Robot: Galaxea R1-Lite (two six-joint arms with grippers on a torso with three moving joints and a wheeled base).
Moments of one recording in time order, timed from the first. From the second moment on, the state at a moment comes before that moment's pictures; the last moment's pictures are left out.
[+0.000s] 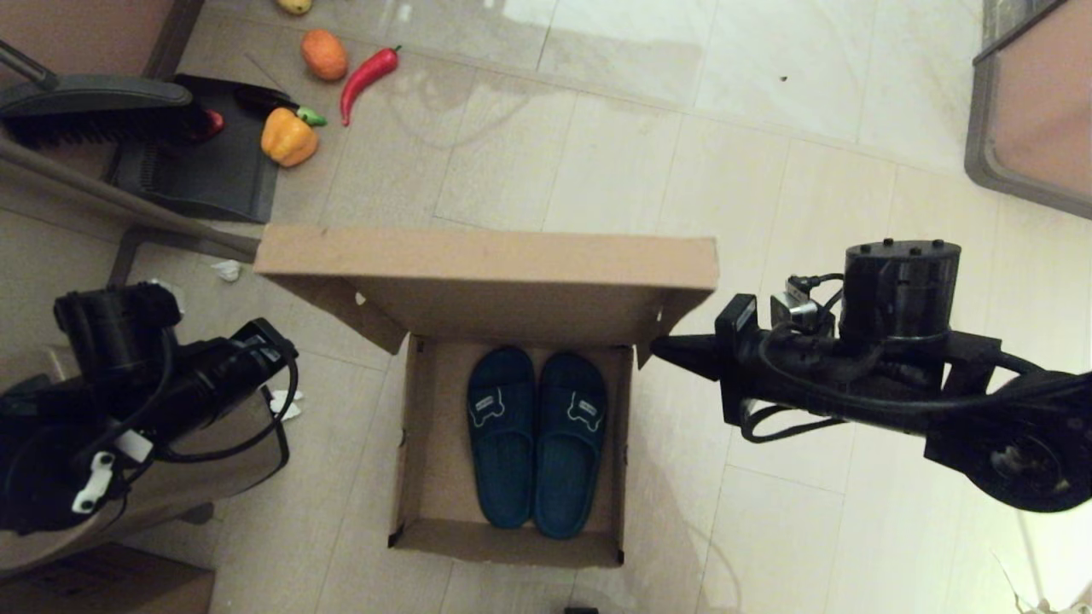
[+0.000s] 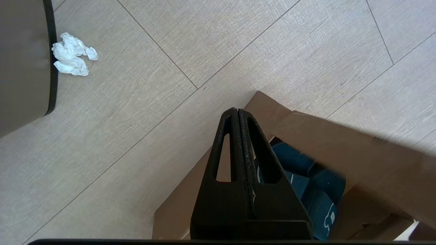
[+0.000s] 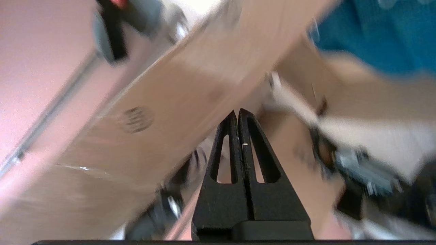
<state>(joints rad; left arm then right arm) -0.01 1.73 -0.69 -0.80 0.06 -0.56 0.45 1.75 -0.90 -0.66 0.36 1.37</state>
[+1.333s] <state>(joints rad) 0.01 1.64 -0.74 -0.85 0.14 -0.58 0.88 2.25 -1.52 0.13 -0.17 0.55</state>
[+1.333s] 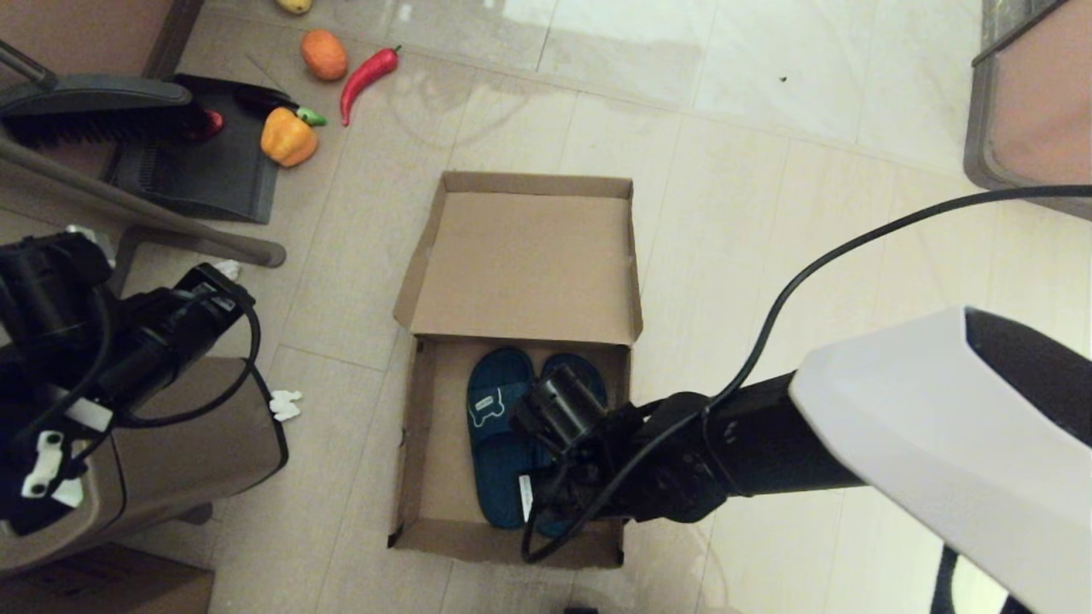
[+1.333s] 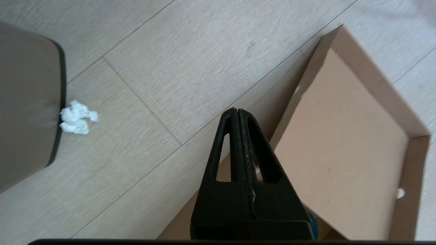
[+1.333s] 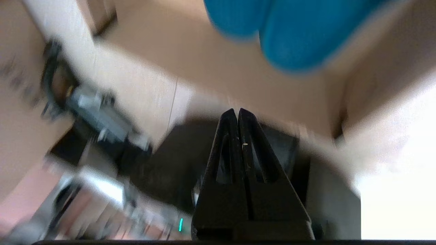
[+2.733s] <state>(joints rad) 0.00 1.67 -0.80 -0.85 0.14 -0.65 0.82 2.64 -1.97 0.14 -0.46 0.46</state>
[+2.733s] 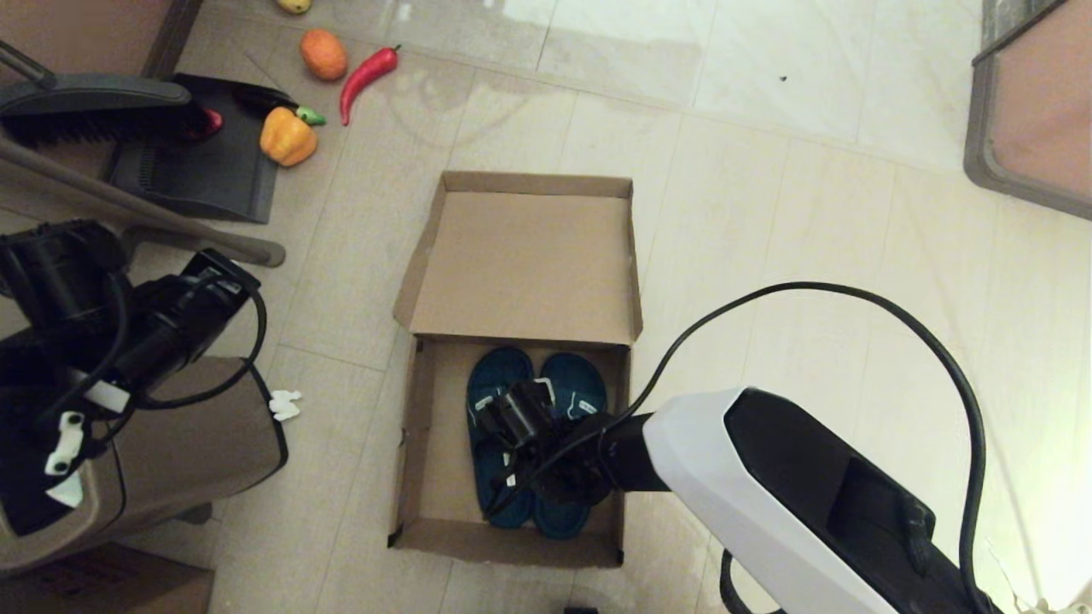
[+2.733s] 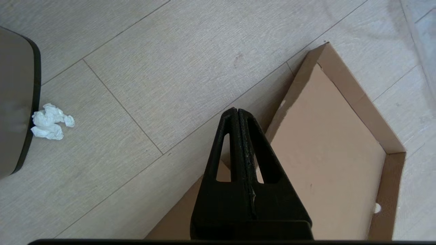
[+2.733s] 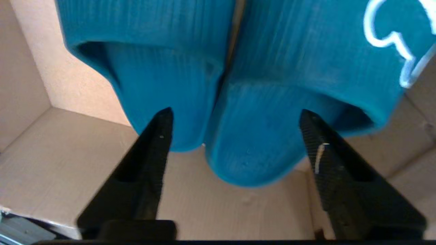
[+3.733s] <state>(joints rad) 0.00 1.62 -0.75 -0.86 0.14 -0.65 0.78 2.77 -1.98 -0.24 -0.60 0.30</state>
